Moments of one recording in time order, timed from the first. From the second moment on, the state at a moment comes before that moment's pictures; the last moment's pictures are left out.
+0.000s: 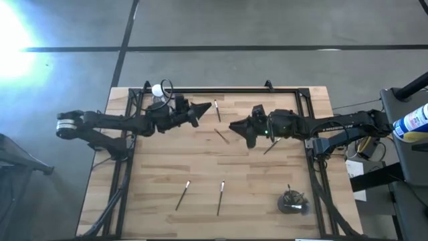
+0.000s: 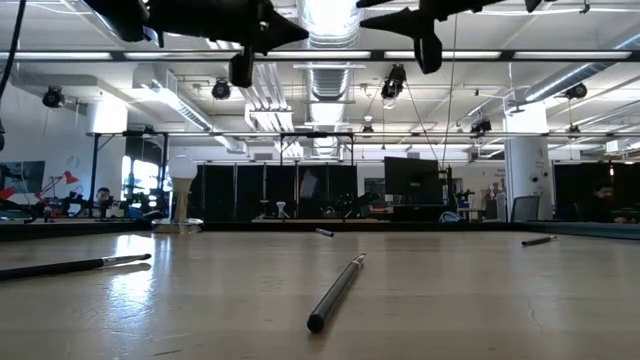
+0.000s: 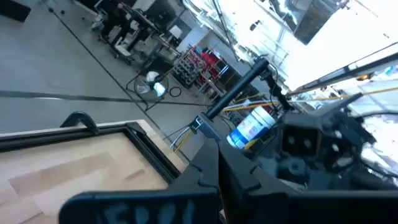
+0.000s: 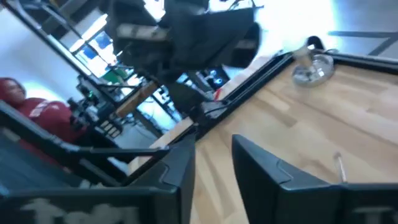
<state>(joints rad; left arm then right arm) 0.16 1.25 0.75 0.65 -0.25 -0.72 0.00 1.21 0.84 0.22 0.16 0.70</state>
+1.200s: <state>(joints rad) 0.13 0.93 0.39 0.57 -0.22 -0.80 -0.37 1.86 1.12 -0.27 -0.04 0.27</state>
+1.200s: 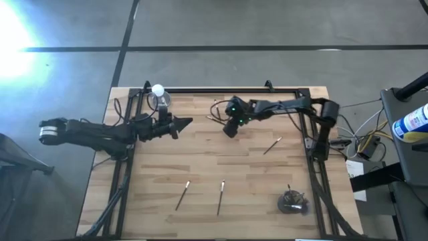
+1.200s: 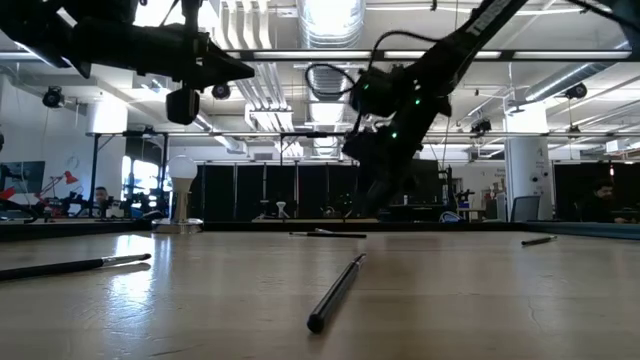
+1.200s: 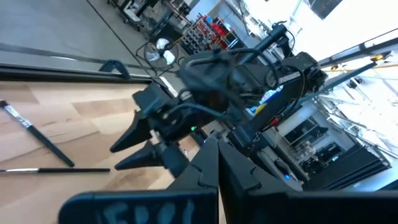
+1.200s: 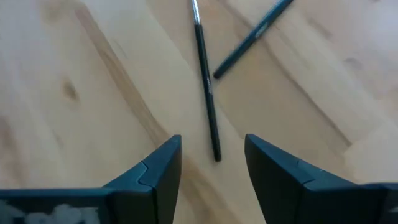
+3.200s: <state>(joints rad) 0.11 1.08 0.74 0.68 -0.10 -0.66 -0.11 1.45 1.25 0.11 -0.17 0.63</state>
